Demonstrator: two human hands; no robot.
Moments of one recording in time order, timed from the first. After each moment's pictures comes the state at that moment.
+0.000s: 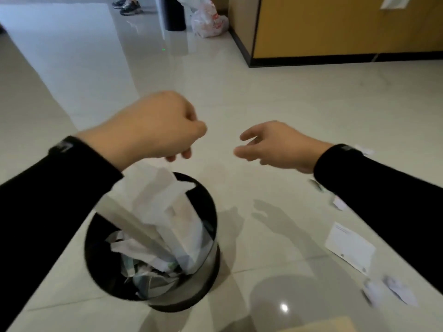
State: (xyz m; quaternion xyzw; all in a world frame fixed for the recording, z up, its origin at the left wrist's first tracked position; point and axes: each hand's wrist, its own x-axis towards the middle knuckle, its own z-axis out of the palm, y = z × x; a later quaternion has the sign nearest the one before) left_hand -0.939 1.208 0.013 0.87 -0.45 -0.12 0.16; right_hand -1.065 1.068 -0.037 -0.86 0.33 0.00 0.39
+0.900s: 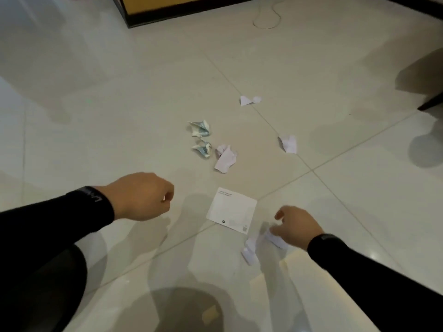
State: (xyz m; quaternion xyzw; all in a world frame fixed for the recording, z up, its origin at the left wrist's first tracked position) left_hand -1.137 1.005 -0.173 0.70 -0.67 -0.19 -0.19; right_hand -1.430 0.932 -0.260 -0.72 0.61 0.13 0.31
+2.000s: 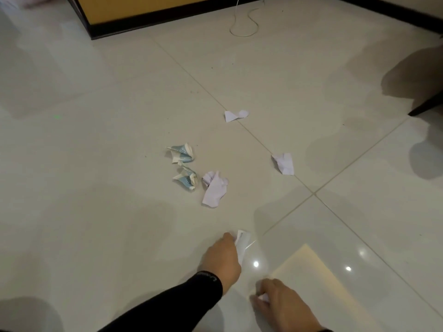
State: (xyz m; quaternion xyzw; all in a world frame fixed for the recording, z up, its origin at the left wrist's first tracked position) left_hand -1.255 0.931 -0.350 0.77 -0.53 -0.36 0.01; right_hand -1.403 0.958 -0.329 -0.73 0.56 0.15 0.36
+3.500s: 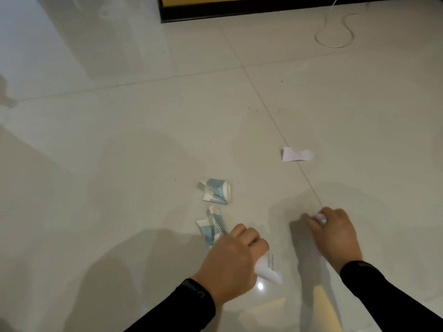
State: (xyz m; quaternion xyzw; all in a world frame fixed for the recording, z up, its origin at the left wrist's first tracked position) left_hand -1.167 0.806 -0.318 0.66 -0.72 -0.10 0.21; right_hand -1.330 0.660 -0.331 -0.75 0.62 -0.06 0.23
